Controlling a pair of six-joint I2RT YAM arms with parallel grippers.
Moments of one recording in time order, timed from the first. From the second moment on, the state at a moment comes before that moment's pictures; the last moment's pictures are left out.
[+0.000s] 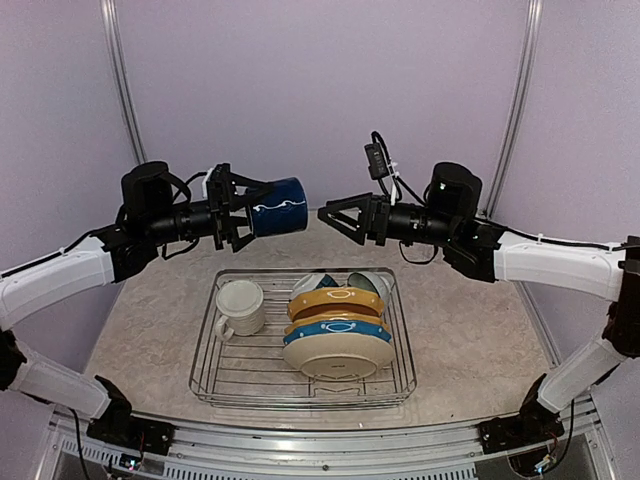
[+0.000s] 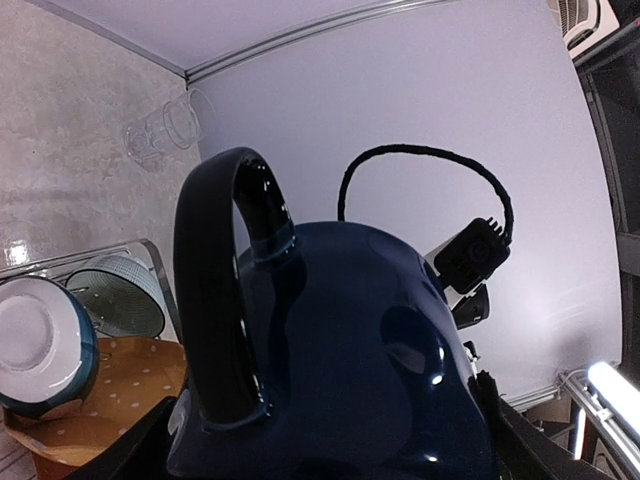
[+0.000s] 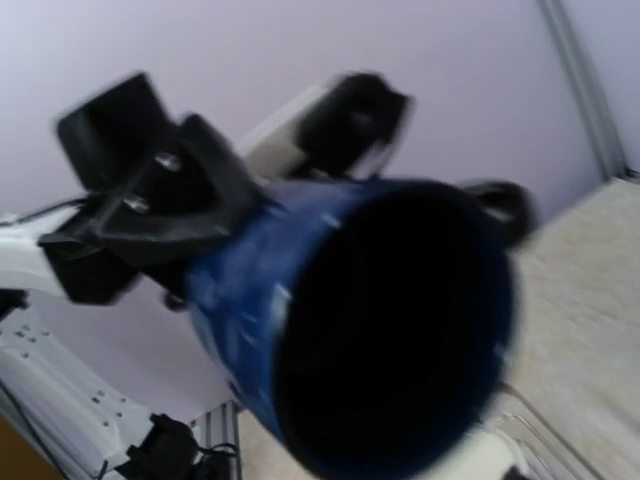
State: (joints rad) left arm -0.56 1.25 0.99 0.20 0.63 -1.19; right arm 0.78 1.48 1.10 0.43 -0.57 0.50
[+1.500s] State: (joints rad) left arm -0.53 1.15 1.02 -0.09 0.55 -1.05; right arm 0.81 1.58 1.25 0.22 -0.47 0.41
